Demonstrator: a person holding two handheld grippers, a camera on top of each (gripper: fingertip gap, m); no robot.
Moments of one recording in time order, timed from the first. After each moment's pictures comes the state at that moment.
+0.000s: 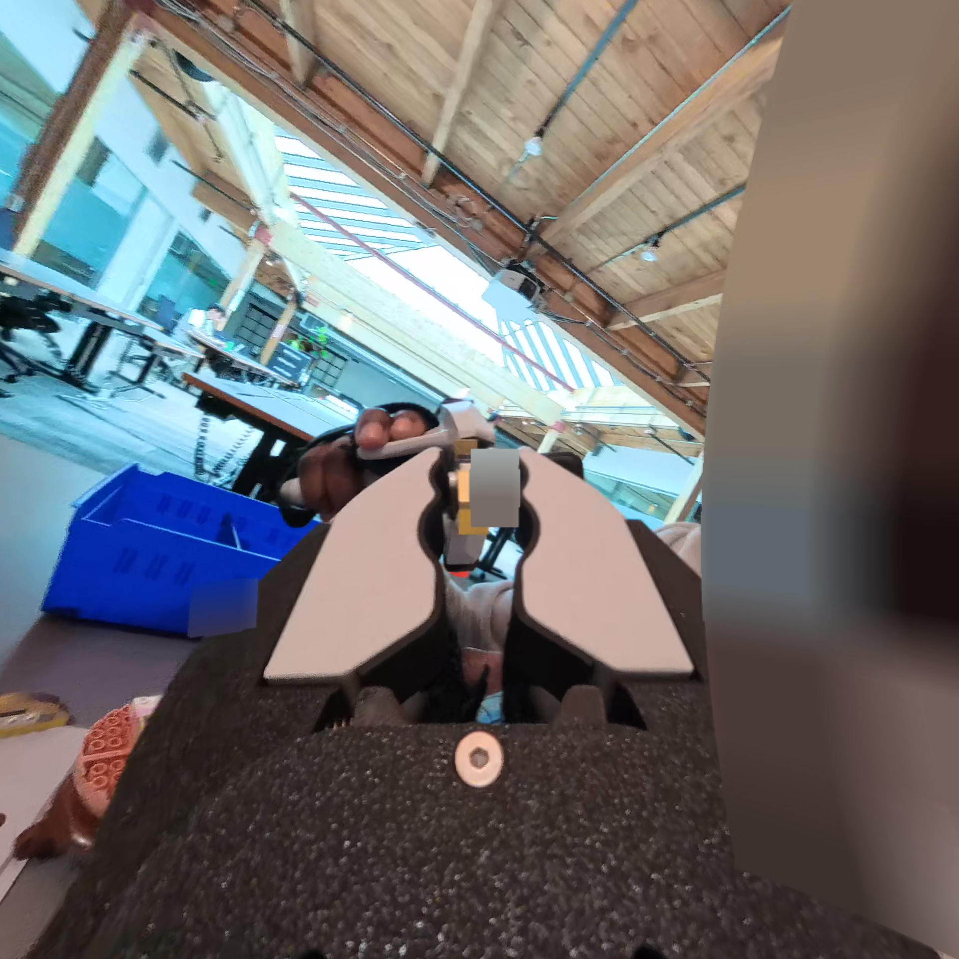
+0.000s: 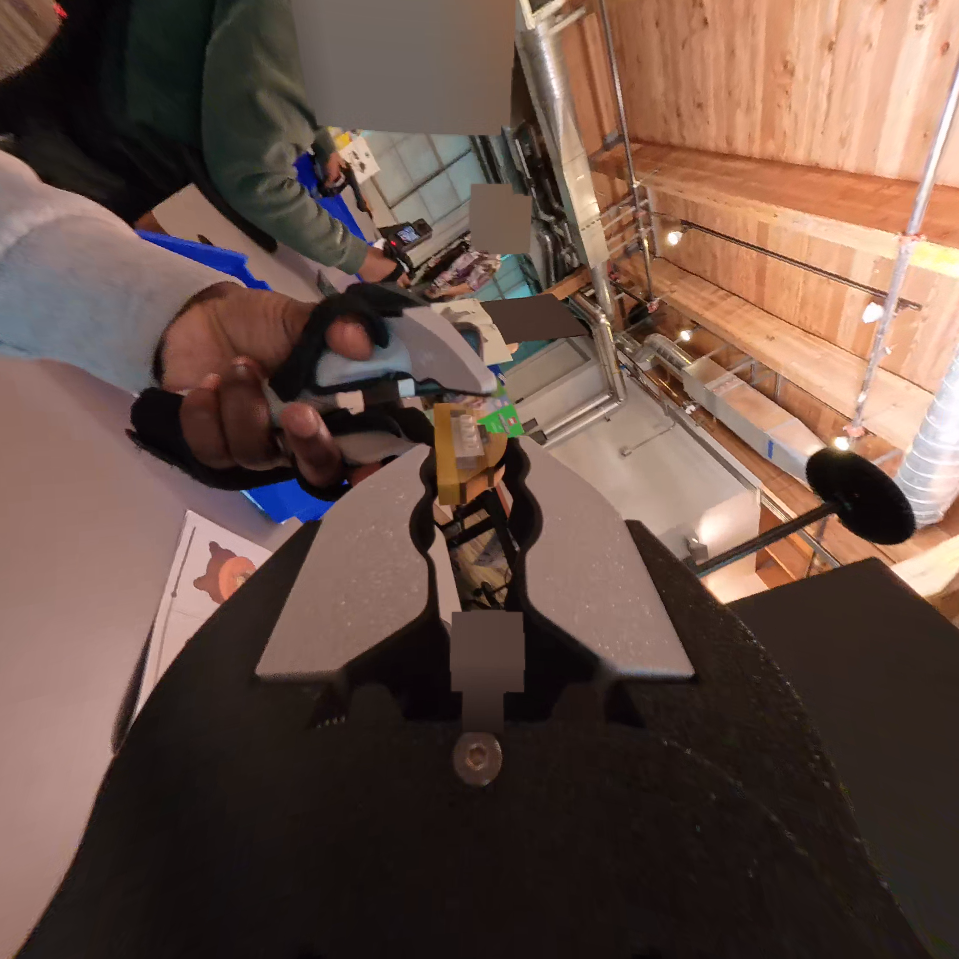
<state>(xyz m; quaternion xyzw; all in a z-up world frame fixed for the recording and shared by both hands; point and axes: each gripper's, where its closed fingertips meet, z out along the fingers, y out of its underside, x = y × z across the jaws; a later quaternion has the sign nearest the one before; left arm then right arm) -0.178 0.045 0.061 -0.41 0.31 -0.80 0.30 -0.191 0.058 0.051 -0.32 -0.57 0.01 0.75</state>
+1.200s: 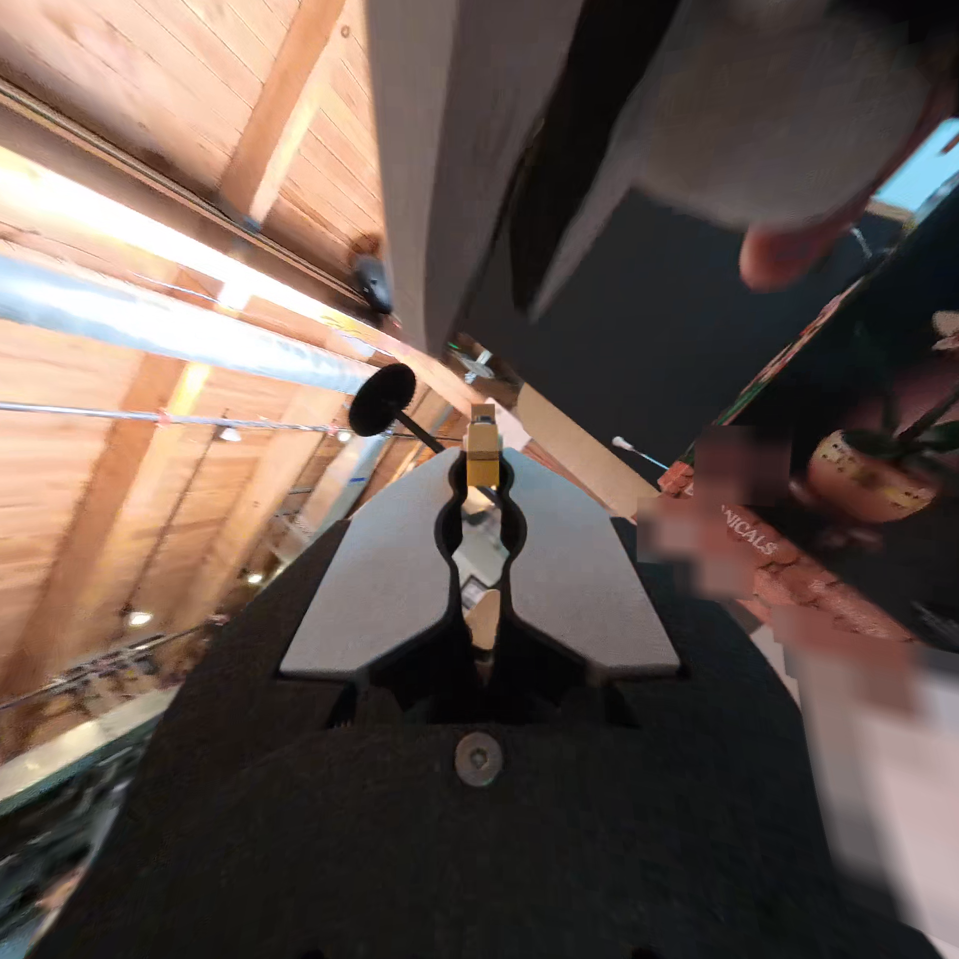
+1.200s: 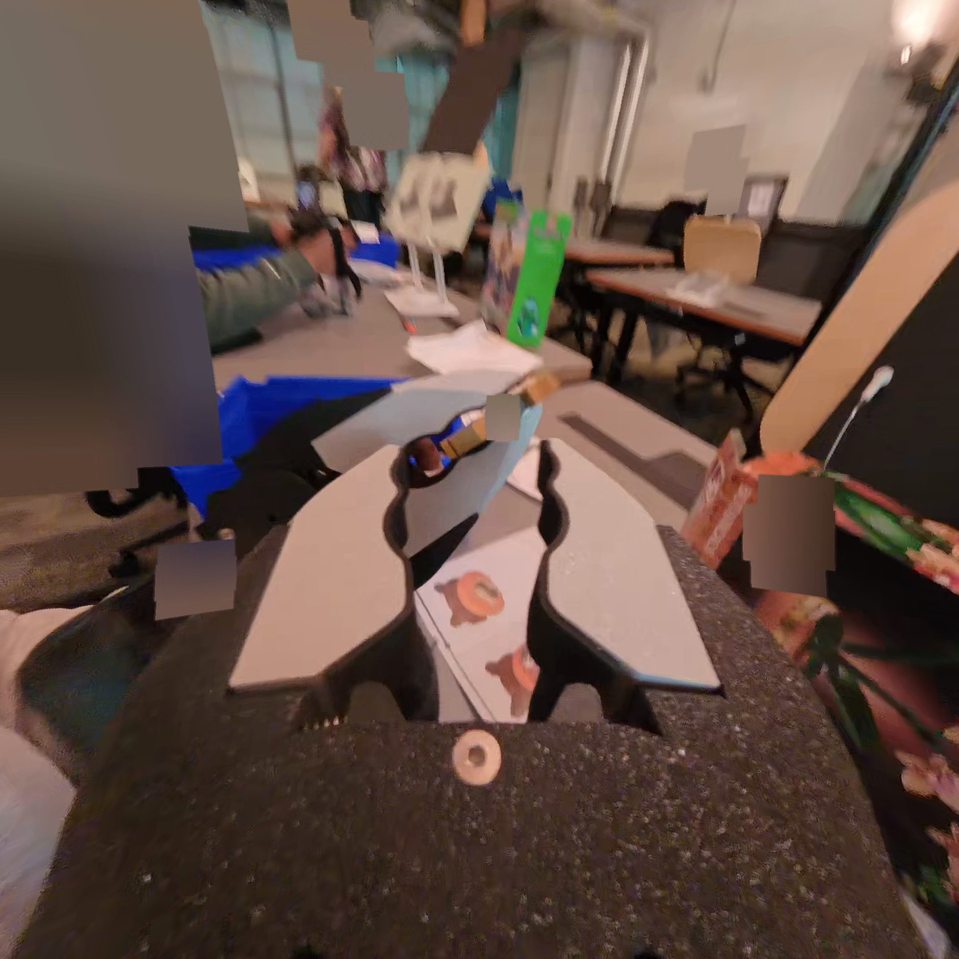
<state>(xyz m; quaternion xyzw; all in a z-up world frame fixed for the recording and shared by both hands) -0.236 0.153 0.025 -0.34 0.32 0.26 0.84 -0.229 0.108 0.014 -0.65 -0.32 0.24 0.64</state>
